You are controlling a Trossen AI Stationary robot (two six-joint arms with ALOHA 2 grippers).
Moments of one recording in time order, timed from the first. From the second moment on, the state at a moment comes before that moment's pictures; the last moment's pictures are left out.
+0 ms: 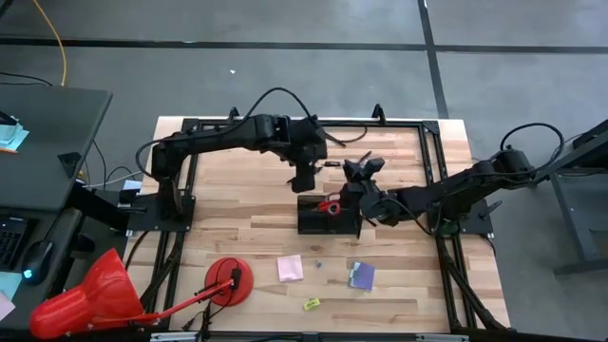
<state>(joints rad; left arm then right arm) 0.27 1.90 1.95 -1.06 0.02 0.15 0.23 1.41 0.77 0.21 1.20 -0.60</state>
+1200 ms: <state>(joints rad) 0.22 1.26 0.66 0.74 0.33 0.15 0.28 1.22 0.77 0.29 0.43 -0.11</state>
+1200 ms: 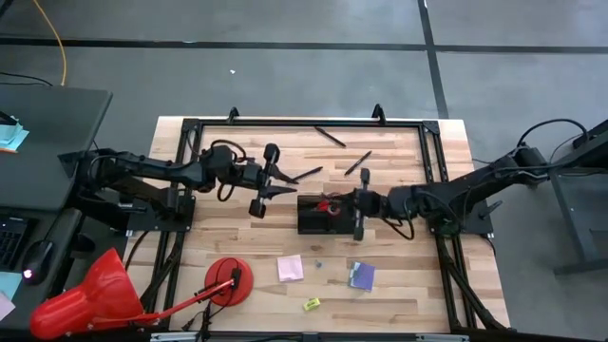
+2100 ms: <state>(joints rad) 0.17 1.27 0.66 0.78 0.25 0.17 0.07 1.39 0.77 0.61 0.02 -0.17</state>
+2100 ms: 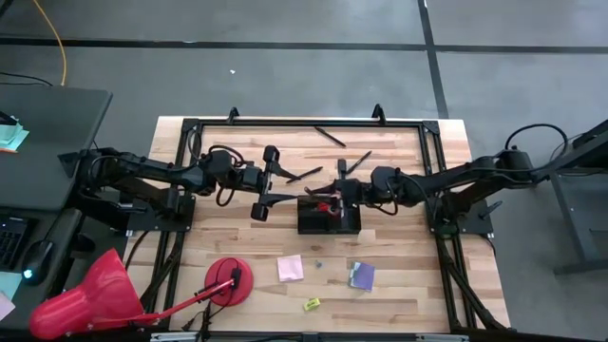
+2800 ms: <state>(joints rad) 0.17 1.33 0.71 0.82 0.24 0.15 0.03 1.43 0.77 0.70 -0.06 -0.14</state>
